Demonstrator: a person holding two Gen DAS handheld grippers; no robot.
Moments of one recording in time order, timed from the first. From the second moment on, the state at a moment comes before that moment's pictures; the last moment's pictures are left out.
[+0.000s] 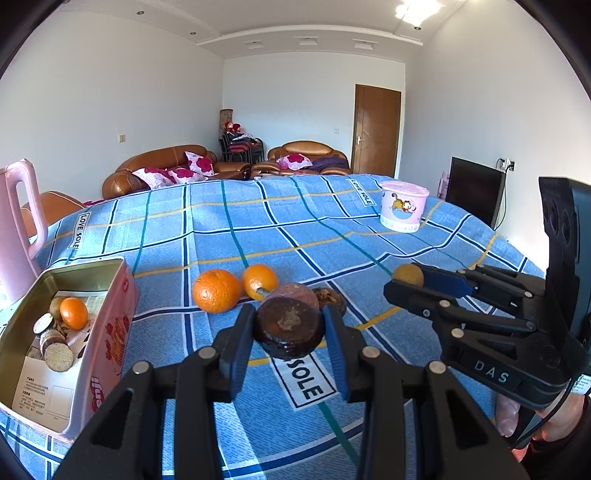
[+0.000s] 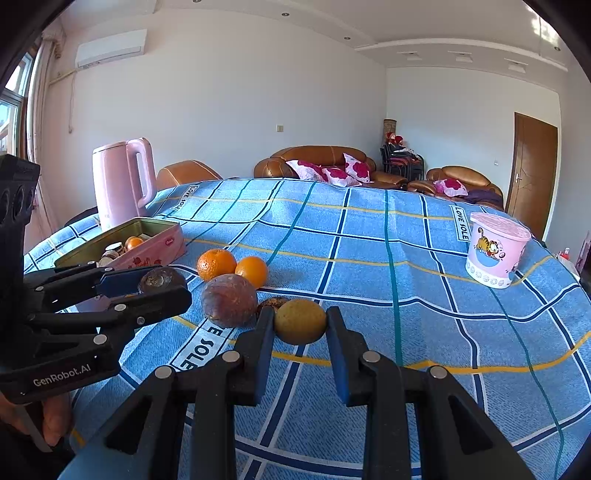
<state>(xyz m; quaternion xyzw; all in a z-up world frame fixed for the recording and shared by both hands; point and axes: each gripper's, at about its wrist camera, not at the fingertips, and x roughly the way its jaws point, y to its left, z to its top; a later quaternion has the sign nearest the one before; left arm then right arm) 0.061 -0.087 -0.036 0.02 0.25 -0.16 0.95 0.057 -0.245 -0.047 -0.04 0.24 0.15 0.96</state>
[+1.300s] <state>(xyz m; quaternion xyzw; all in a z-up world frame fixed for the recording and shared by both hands) 0.038 -0.084 -0.027 0.02 0.19 -0.14 0.97 0.034 -0.249 -0.042 -0.04 0.17 0.16 0.97</state>
